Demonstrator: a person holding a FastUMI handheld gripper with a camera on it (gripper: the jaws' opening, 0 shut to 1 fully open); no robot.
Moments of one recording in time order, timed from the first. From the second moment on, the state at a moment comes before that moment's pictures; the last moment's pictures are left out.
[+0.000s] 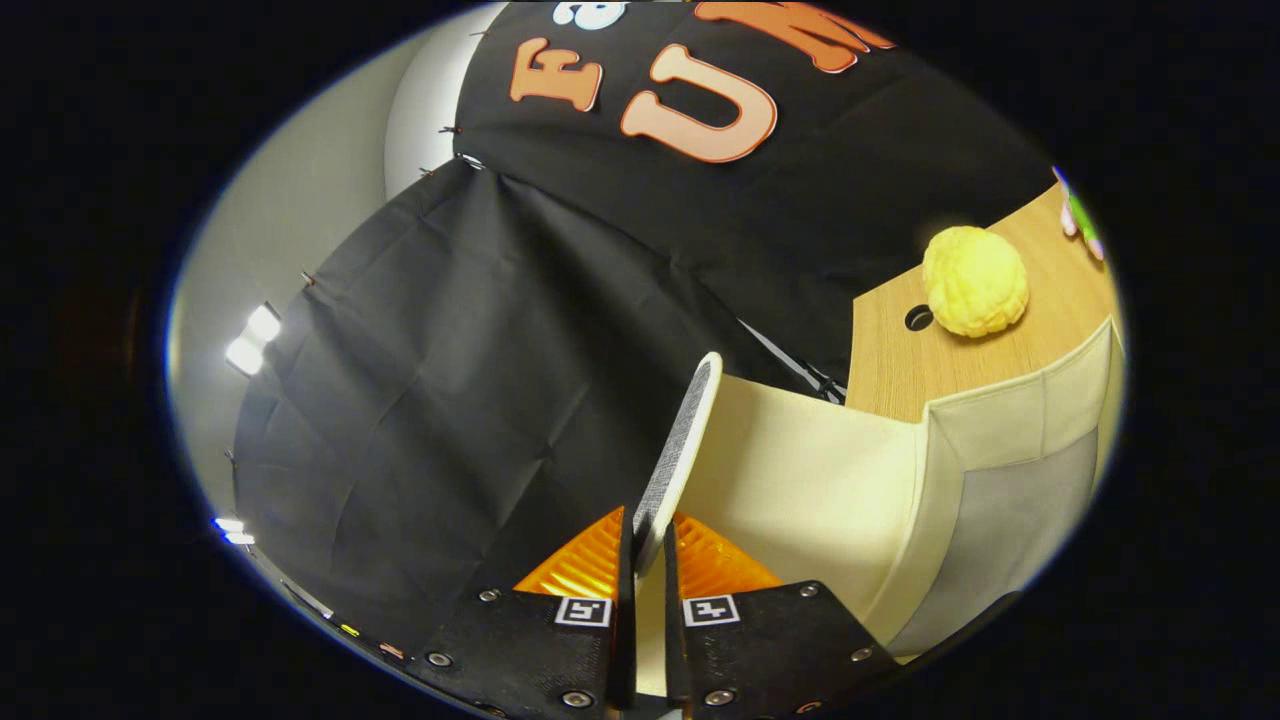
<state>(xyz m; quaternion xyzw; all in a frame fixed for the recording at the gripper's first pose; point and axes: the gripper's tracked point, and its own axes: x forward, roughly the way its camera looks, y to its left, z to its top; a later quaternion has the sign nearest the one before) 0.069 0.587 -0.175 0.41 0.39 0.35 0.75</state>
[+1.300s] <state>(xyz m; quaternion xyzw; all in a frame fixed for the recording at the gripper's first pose) 0.052 0.316 -0.155 0.14 0.27 0.23 0.93</state>
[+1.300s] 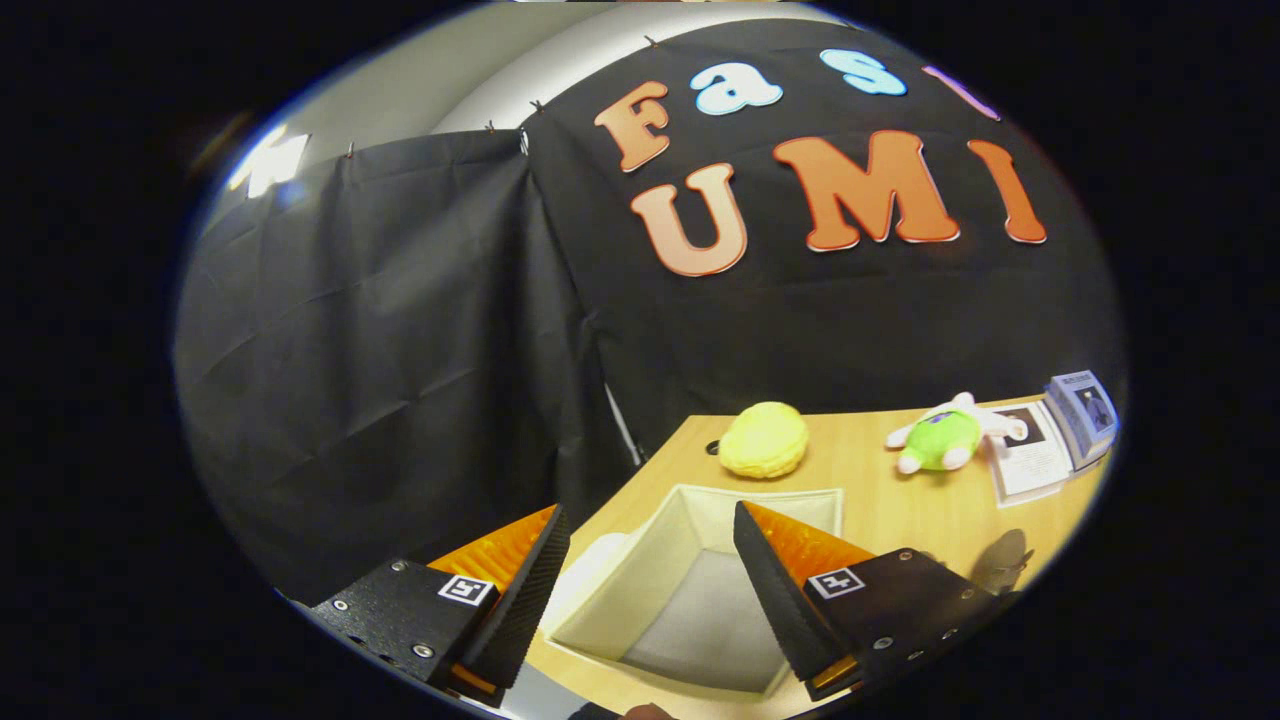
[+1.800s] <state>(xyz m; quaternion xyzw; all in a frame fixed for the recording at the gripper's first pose) 0.016 0.180 -0.243 0.08 0.33 0.12 0.93</state>
